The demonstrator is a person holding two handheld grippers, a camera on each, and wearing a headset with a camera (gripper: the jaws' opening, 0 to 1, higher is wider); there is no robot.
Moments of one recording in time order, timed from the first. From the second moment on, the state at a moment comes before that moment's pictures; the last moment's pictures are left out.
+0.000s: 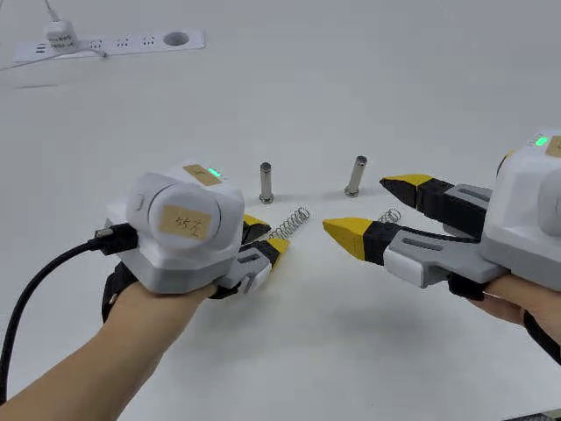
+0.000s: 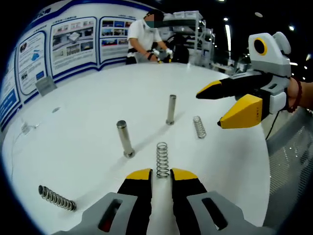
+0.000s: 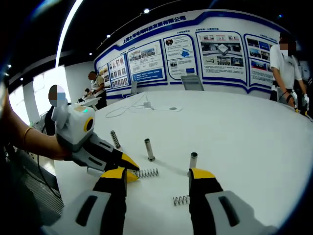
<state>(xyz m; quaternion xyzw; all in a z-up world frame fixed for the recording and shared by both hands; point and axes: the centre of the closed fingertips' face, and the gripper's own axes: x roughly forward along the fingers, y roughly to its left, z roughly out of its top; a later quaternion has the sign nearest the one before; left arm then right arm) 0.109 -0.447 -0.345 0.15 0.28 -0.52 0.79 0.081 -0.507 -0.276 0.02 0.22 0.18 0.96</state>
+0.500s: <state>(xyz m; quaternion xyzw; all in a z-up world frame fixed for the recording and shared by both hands) 0.111 -0.451 -0.348 0.14 0.28 -0.53 0.79 0.080 -0.505 -0.283 0.03 0.23 0.17 0.96</state>
